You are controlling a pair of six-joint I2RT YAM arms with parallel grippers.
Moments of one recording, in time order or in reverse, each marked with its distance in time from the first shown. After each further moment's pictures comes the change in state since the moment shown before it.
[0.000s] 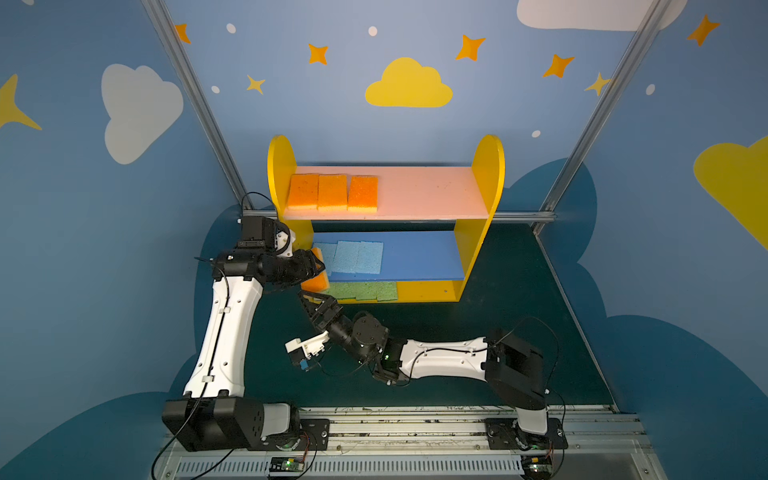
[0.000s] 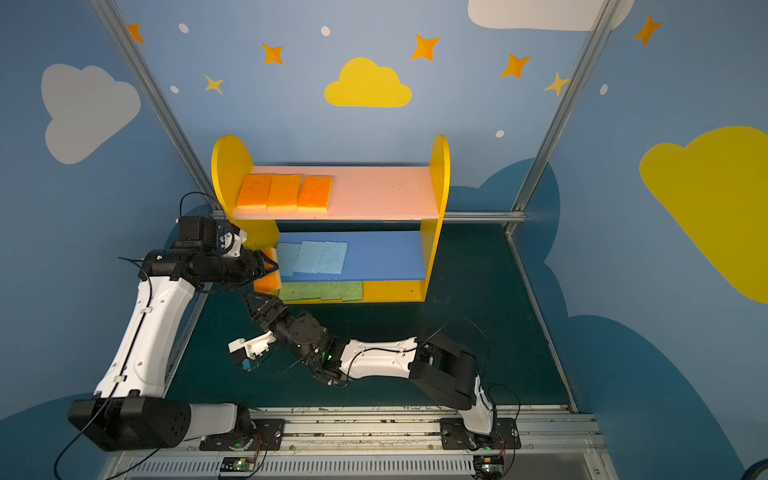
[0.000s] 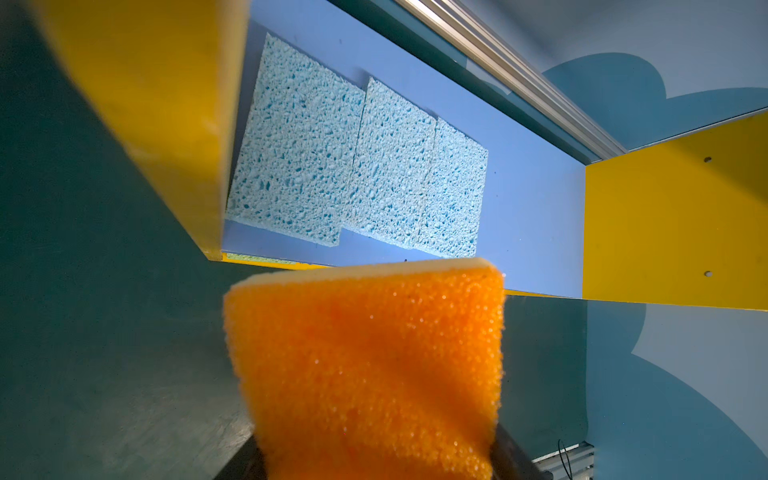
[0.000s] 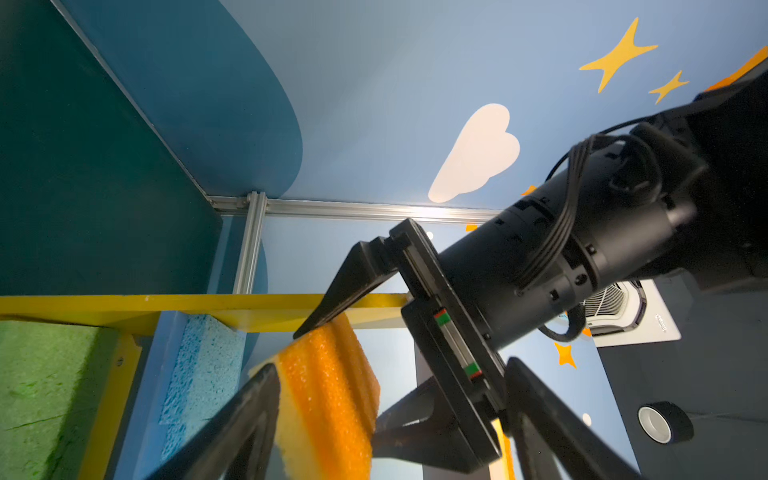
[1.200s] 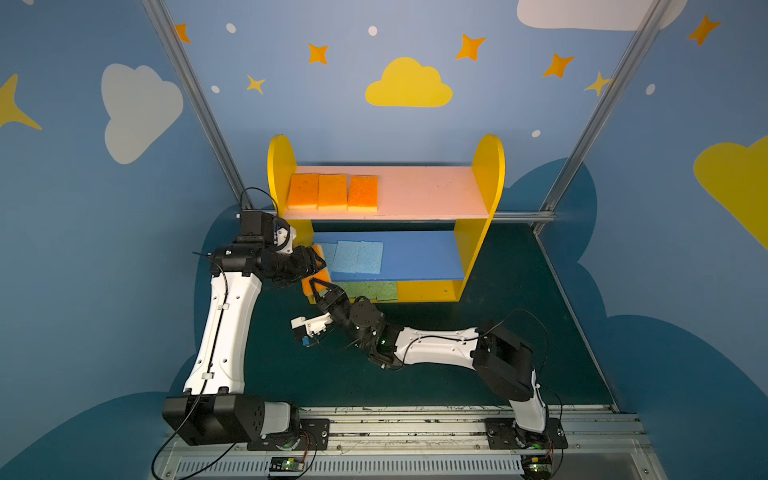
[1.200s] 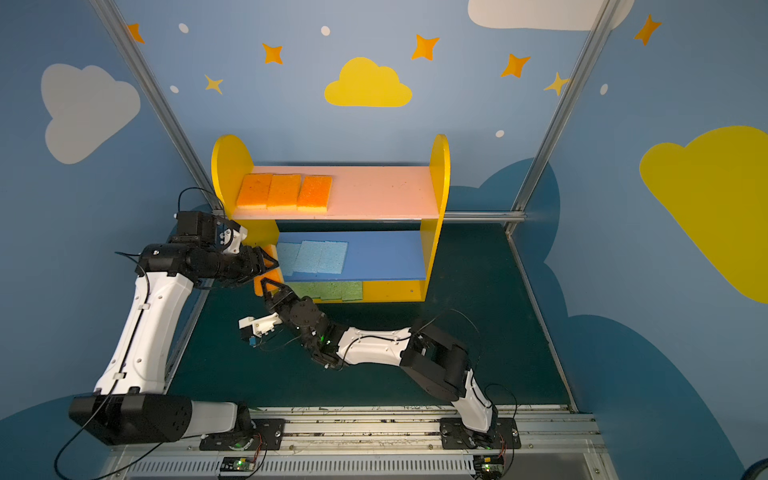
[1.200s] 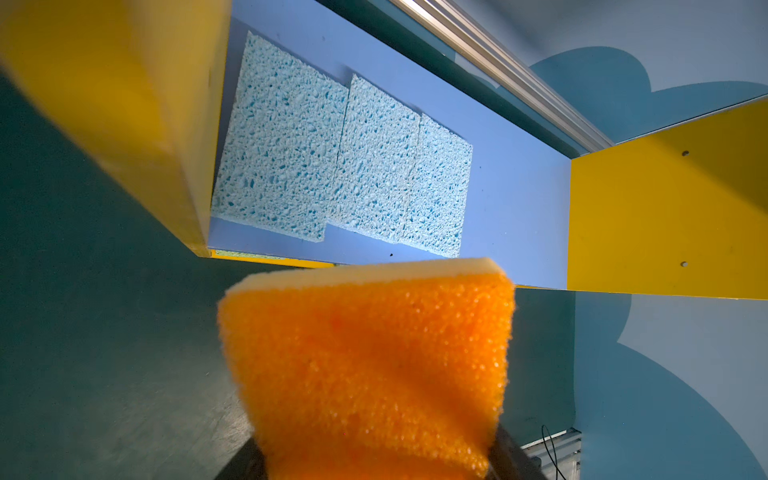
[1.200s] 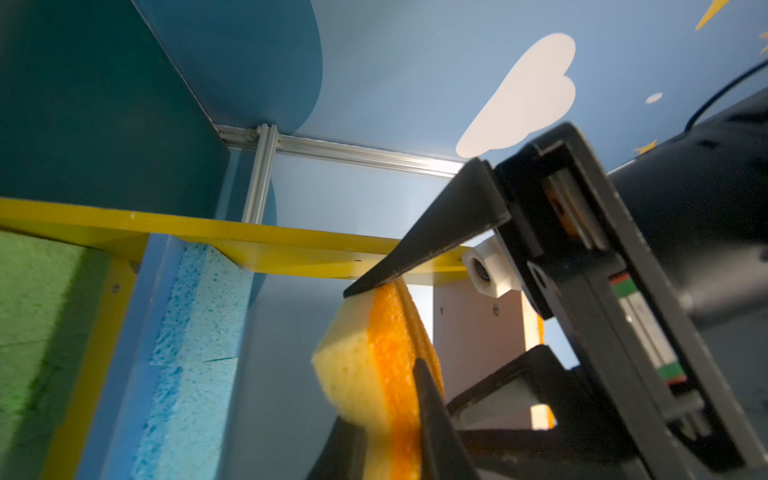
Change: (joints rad) left arm -0.002 0.023 0.059 -0.043 0.026 0.005; right arm -0.077 0.071 0.081 -0.055 0.064 -0.036
